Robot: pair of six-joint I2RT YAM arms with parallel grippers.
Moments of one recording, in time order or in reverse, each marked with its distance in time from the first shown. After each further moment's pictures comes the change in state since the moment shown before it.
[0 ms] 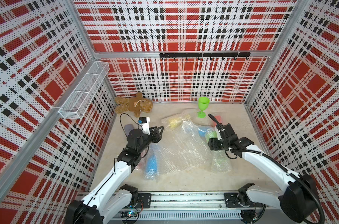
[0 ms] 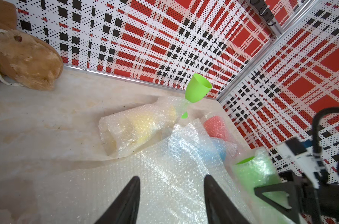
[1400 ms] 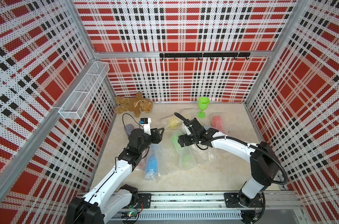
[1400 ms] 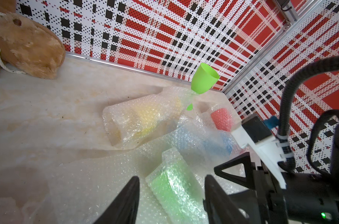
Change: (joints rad) left arm 0.008 0.027 0.002 -0.032 -0.003 0.011; right arm 0.344 0.519 0.337 0.171 -0.065 0.000
